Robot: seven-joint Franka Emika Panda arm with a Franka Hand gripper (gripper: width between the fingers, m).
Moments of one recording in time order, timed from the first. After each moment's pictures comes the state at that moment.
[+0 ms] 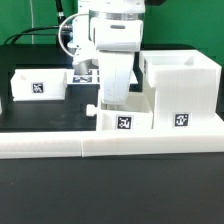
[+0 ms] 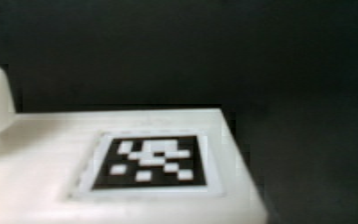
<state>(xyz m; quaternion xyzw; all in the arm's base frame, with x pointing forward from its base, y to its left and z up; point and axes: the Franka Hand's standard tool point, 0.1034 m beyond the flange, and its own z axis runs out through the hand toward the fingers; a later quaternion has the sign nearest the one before) 0.546 0.001 0.015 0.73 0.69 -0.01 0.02</state>
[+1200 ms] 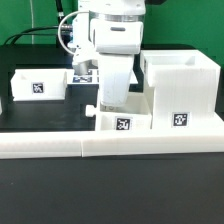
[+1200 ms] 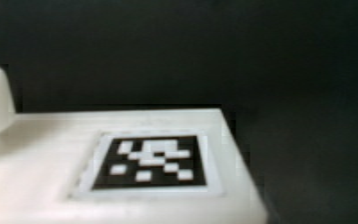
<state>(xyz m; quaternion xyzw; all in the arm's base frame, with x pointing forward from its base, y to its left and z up) 0.543 -0.001 0.015 0.74 0.67 -0.03 0.01</state>
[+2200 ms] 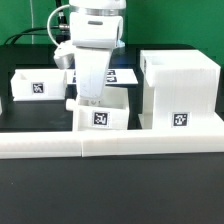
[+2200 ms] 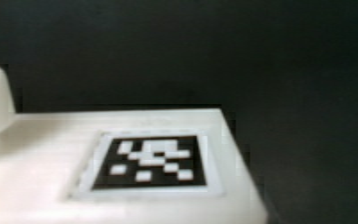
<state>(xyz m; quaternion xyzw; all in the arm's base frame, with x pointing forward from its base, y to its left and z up) 0.534 -0.028 0.021 0.74 0.67 -0.03 0.01</state>
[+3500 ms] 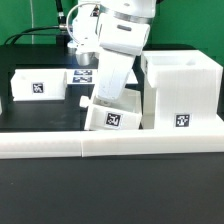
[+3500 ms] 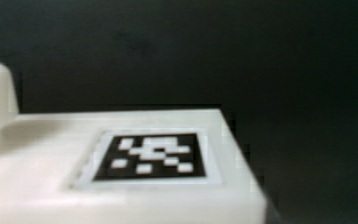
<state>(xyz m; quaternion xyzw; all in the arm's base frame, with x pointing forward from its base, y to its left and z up) 0.527 -0.011 0.020 0.74 0.67 -0.09 0.05</state>
